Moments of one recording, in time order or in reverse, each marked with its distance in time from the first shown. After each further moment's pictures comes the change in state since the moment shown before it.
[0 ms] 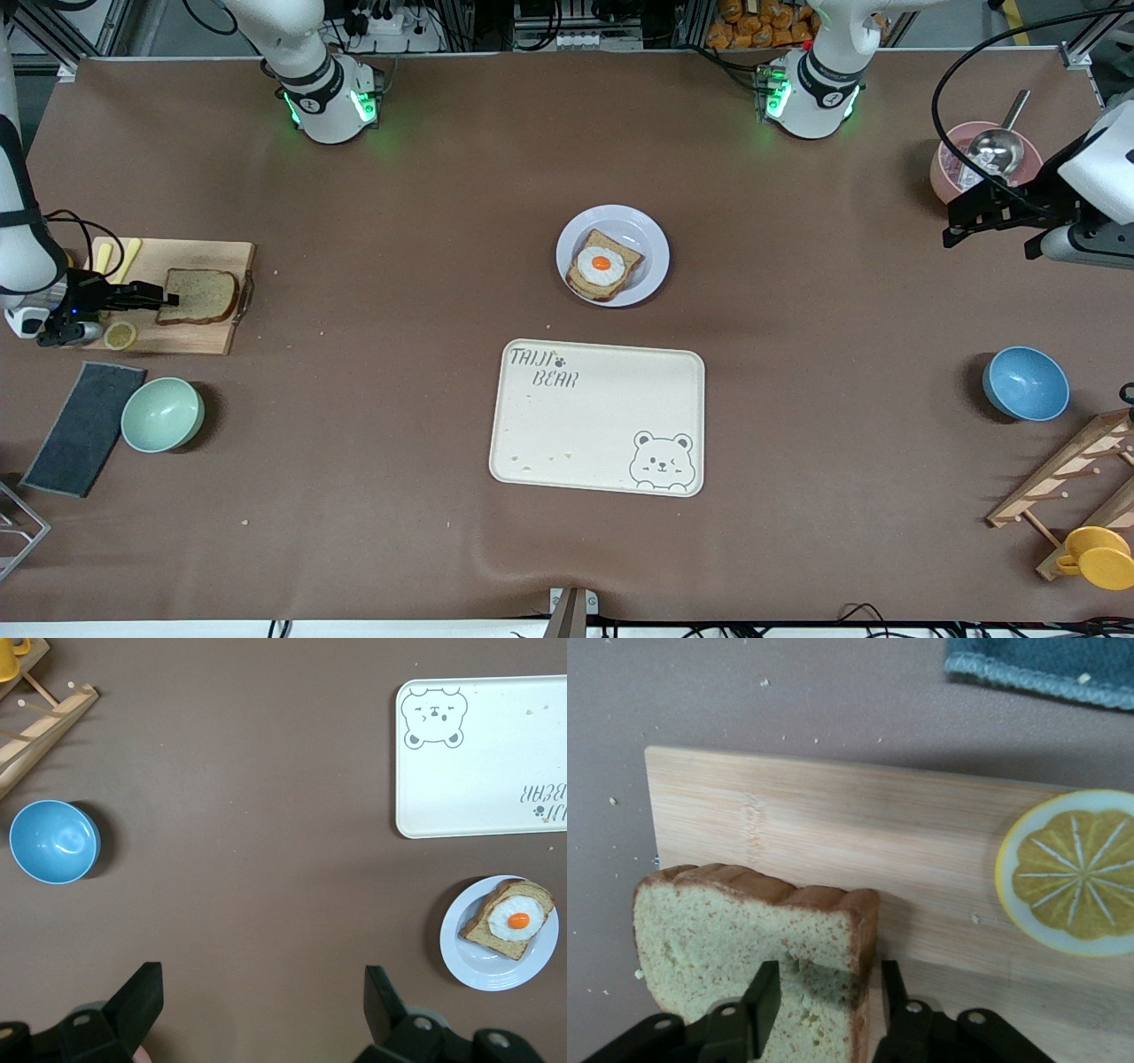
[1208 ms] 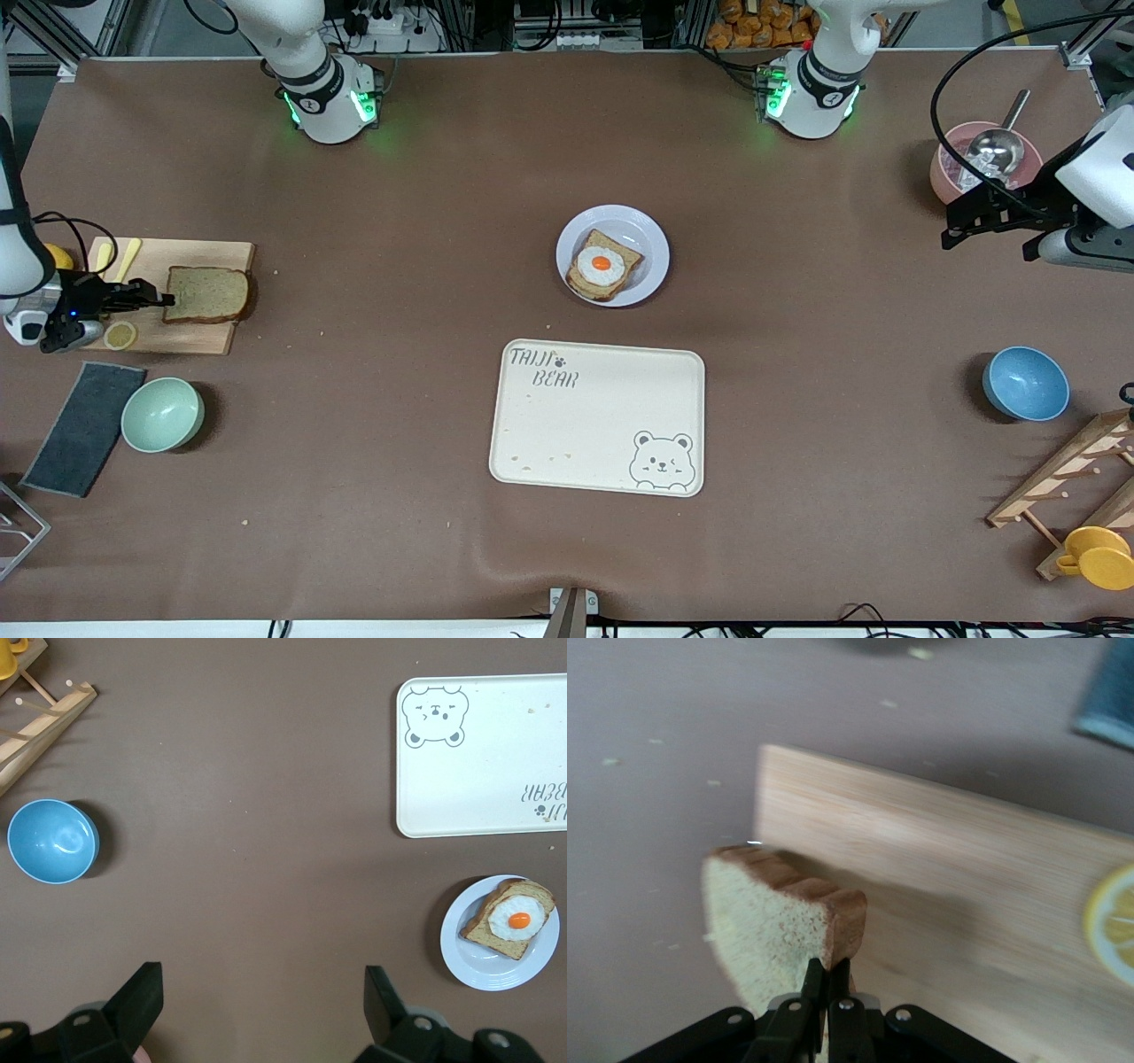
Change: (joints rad) left arm 0.000 0.005 0.000 0.000 0.000 0.001 0.000; right arm 0.036 -0.018 0.023 0.109 0.006 -0.232 -0.063
